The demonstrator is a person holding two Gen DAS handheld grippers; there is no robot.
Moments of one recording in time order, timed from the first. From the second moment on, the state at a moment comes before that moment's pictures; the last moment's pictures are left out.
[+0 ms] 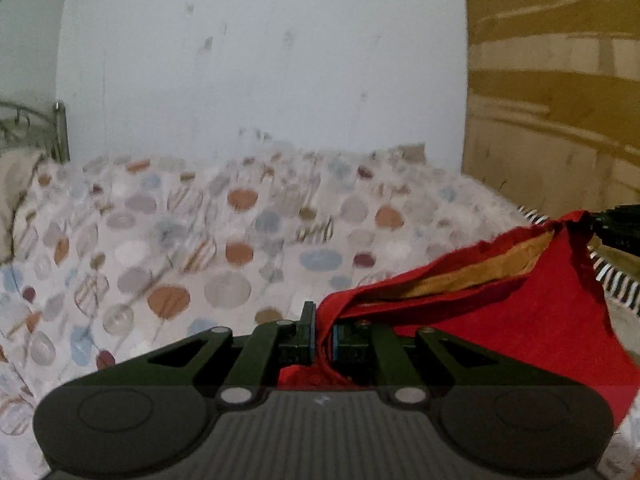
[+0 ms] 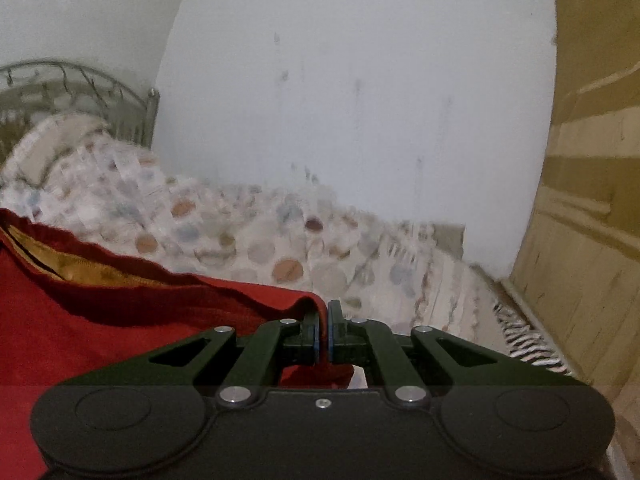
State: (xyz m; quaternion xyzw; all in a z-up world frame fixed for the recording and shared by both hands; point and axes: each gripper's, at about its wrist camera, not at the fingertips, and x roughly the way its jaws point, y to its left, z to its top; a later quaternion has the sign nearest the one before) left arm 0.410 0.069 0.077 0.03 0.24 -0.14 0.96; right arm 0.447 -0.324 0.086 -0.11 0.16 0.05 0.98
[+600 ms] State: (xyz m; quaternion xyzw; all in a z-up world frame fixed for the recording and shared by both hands) left arm 0.489 0.089 0.003 -0.05 0.37 -0.13 0.92; right arm 0.535 -0.320 -0.016 -0.11 0.29 0.04 0.95
